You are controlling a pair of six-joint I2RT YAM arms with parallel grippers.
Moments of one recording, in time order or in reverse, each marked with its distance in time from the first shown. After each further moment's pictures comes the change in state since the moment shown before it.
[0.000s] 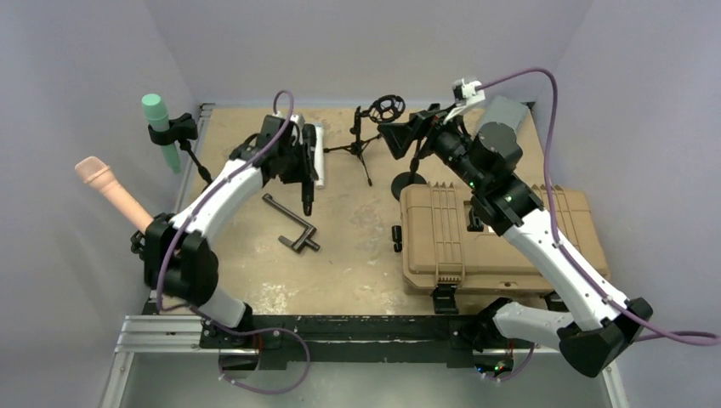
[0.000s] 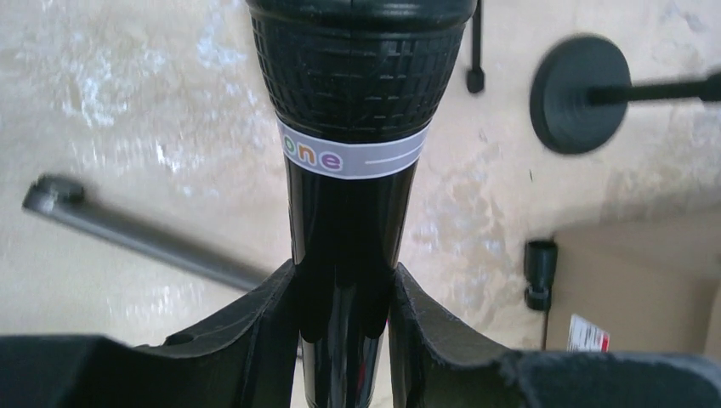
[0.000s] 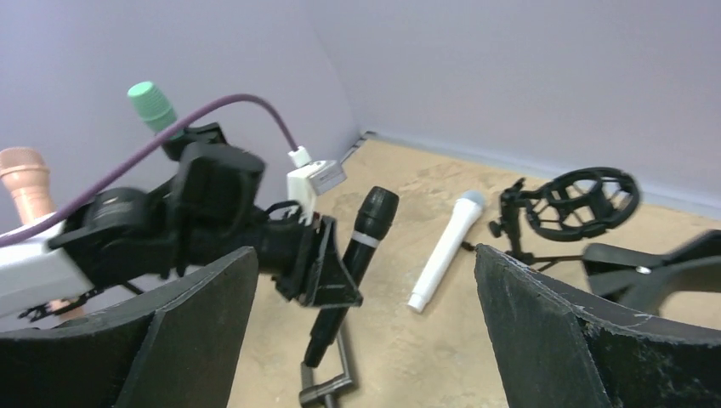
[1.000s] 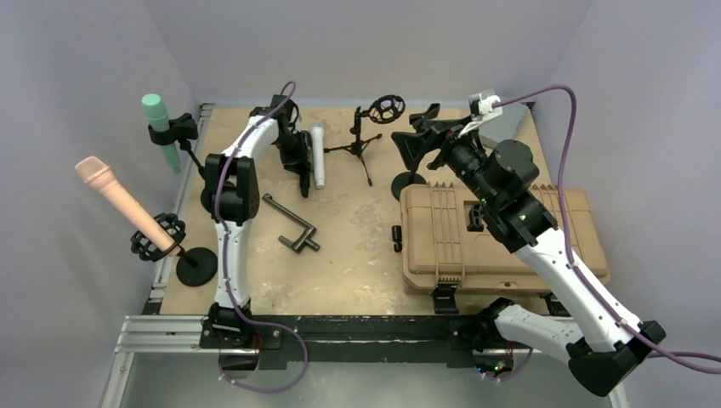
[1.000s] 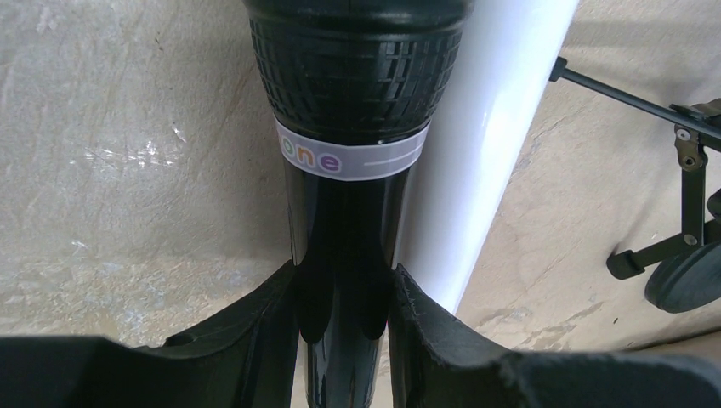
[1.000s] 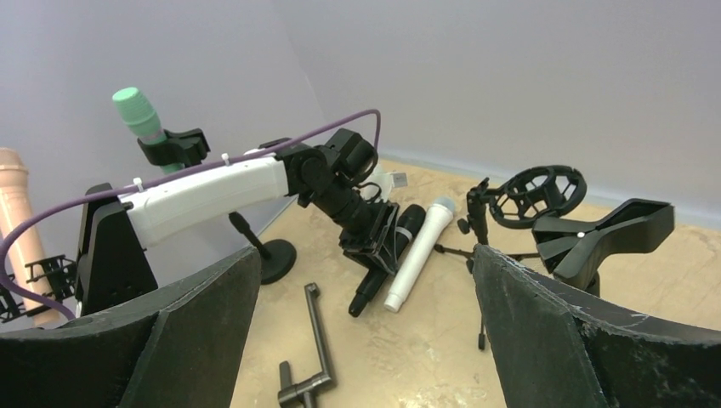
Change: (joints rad) left arm 0.214 0.938 0.850 -0.363 0.168 0.051; right arm 0.000 -0.167 -0.103 -0.009 0.087 -0.062
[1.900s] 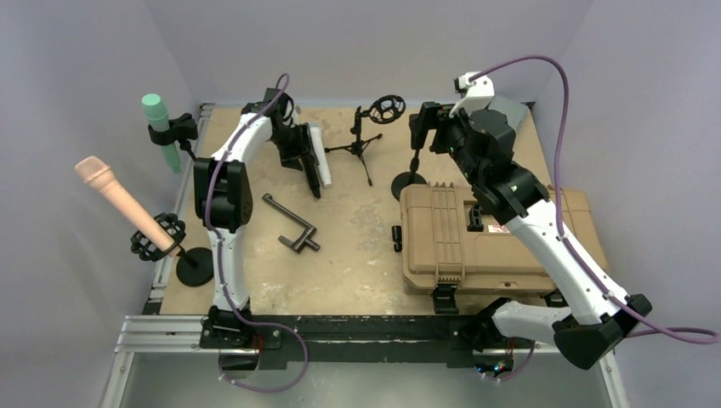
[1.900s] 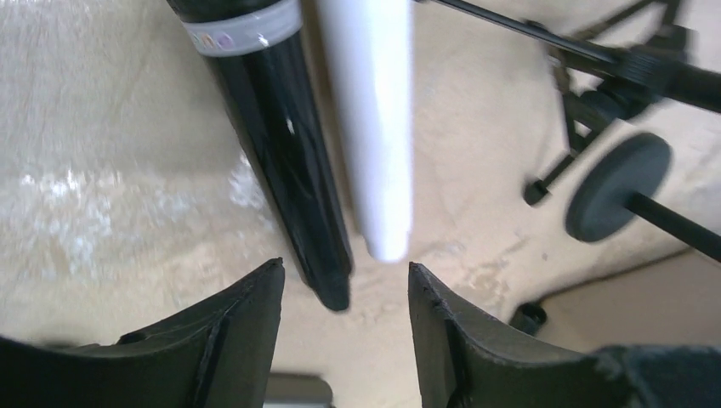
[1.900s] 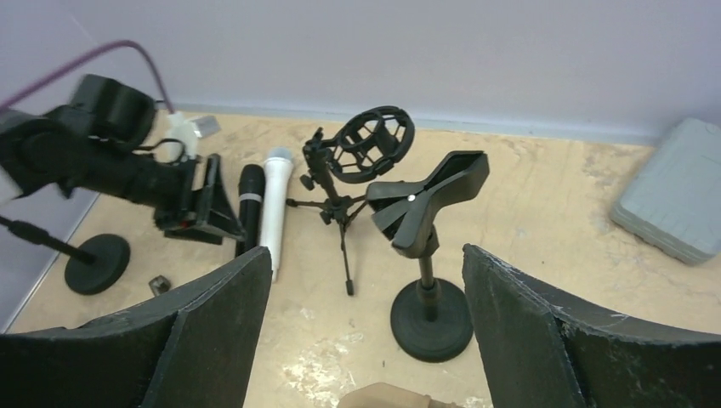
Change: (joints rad) left arm 0.004 -0.096 -0.072 0.010 0.102 -0.022; right arm -0.007 0.174 0.211 -0.315 0.316 -0.116
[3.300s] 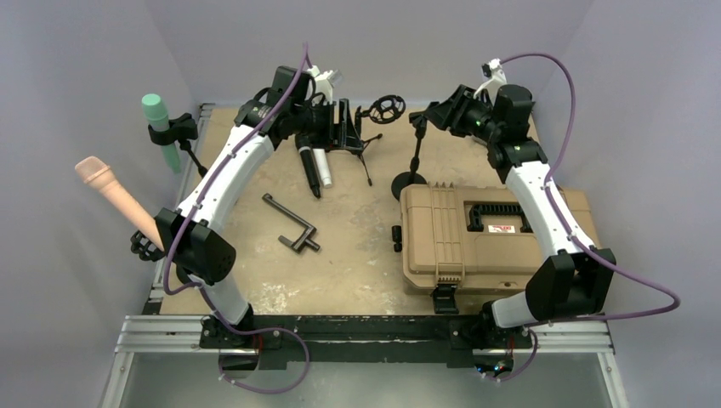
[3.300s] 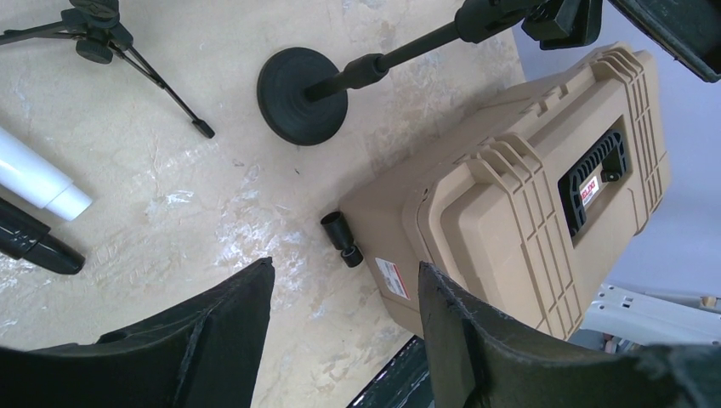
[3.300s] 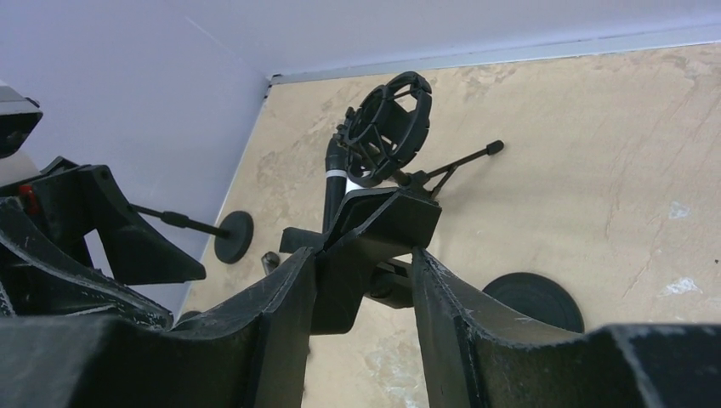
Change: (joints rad) left arm -0.275 -0.537 -0.109 0.103 0.166 0.006; right arm -0.444 0.269 -0.018 0.175 -0.721 0.328
